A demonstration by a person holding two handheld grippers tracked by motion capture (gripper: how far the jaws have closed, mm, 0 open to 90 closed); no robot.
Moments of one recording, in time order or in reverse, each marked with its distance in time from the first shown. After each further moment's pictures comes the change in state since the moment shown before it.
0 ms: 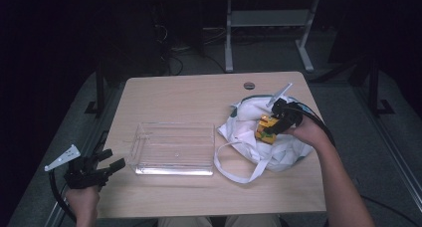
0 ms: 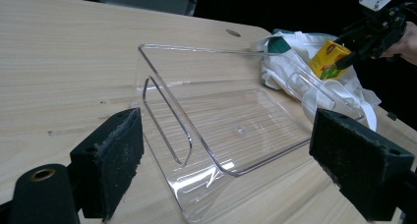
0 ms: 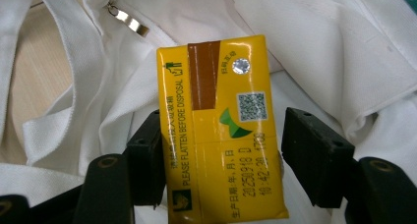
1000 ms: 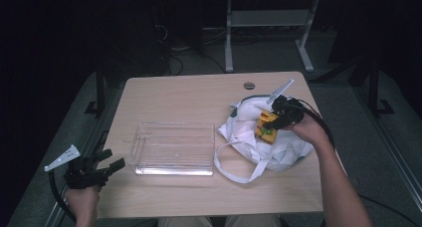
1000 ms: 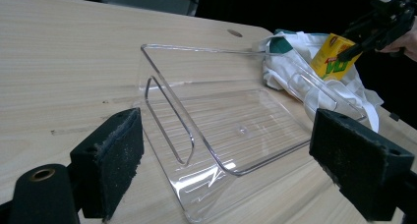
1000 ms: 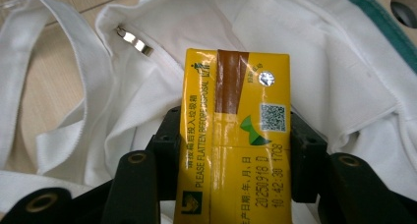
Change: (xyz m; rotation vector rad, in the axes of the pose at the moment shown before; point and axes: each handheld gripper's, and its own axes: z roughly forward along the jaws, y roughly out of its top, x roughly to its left) left arm 0.000 0.000 0.000 0.000 0.007 0.002; right arm 0.000 0.007 -0.012 -0.050 -0.005 -0.022
